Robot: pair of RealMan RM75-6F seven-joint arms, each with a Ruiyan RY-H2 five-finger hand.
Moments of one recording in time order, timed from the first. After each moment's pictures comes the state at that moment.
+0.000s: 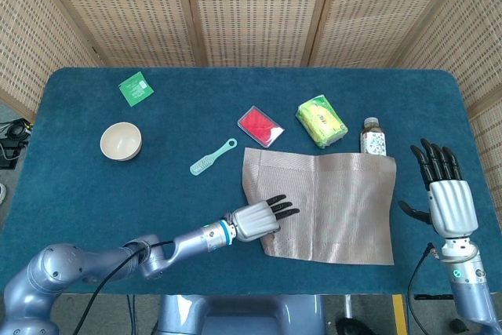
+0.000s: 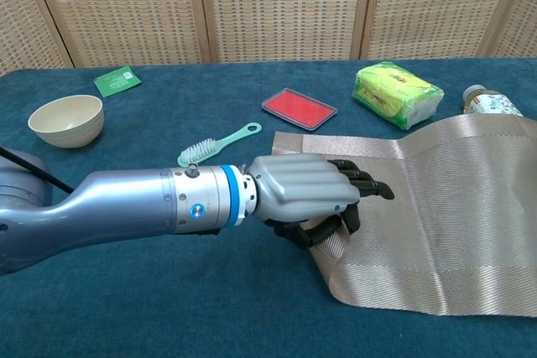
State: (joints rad) left arm -1.12 -1.87 -0.02 -1.12 1.64 0.76 0.04; right arm 0.24 -1.21 0.16 -1.53 -1.49 1.50 0.02
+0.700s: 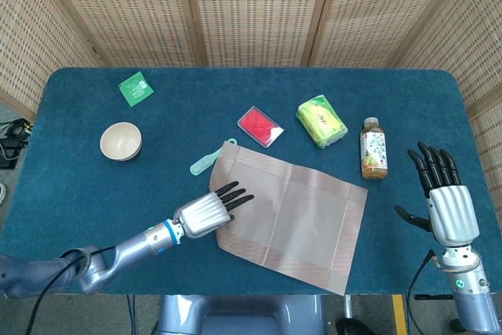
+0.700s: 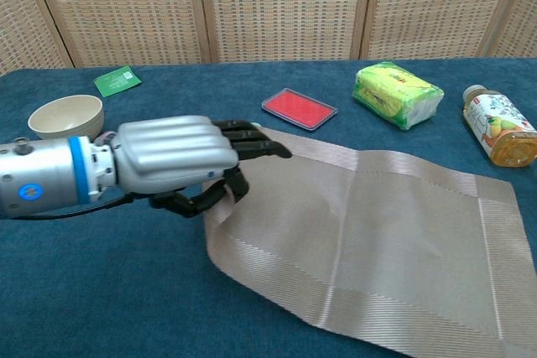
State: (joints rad) left arm -0.90 -1.53 0.11 -1.43 1.65 0.97 0.25; right arm 0.22 -1.18 0.14 -1.59 -1.57 1.56 0.04
